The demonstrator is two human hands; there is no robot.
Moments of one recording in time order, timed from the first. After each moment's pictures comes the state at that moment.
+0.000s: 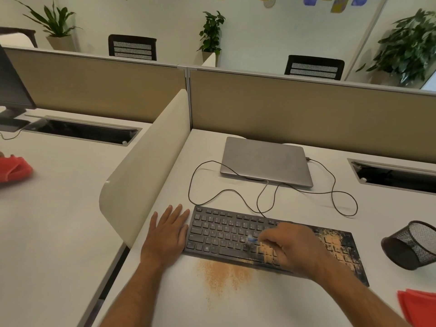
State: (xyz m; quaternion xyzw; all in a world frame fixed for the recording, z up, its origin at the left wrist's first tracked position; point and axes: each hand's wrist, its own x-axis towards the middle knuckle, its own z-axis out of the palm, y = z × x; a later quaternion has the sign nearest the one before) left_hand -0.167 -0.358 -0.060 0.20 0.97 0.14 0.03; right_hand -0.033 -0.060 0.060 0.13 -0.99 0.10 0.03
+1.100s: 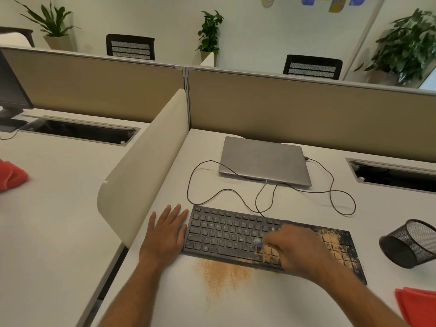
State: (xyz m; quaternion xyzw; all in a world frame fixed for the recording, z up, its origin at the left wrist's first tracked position) left_hand -0.166 -0.358 -0.057 0.20 0.97 0.15 0.03; right_hand -0.024 -0.055 0.059 0.10 -0.99 0.07 0.02
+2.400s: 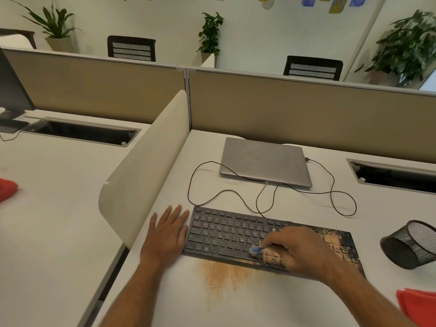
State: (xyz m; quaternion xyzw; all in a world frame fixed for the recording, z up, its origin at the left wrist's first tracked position) left_hand -0.167 -0.358 -0.060 0.20 0.97 0.14 0.02; right_hand -0.026 -0.049 0.065 0.13 -0.99 0.12 -0.02
